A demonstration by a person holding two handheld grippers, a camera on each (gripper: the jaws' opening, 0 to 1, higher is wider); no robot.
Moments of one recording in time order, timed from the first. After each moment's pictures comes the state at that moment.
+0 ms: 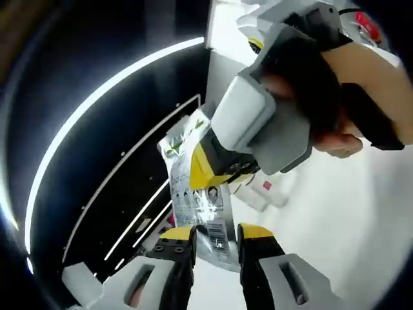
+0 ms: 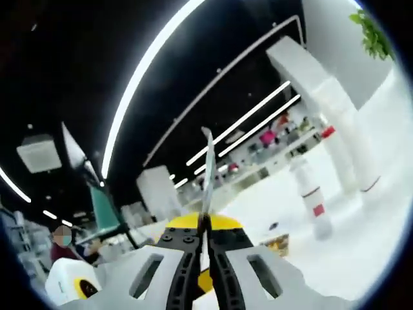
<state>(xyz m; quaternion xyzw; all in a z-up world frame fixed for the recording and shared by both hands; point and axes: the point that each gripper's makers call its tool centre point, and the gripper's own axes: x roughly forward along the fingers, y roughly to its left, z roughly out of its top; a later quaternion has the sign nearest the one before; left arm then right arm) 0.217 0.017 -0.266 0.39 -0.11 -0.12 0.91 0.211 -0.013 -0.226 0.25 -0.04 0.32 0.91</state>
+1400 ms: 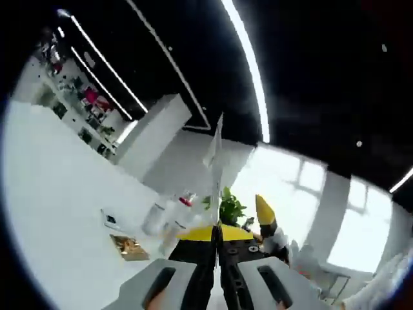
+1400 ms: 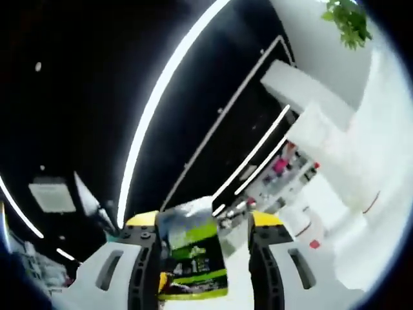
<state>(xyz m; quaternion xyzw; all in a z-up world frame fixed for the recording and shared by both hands) 0.176 0.035 -0.232 -0.37 0.02 -0.50 0.78 0.228 -0.068 -0.187 0.39 -0.15 0.33 0.85</state>
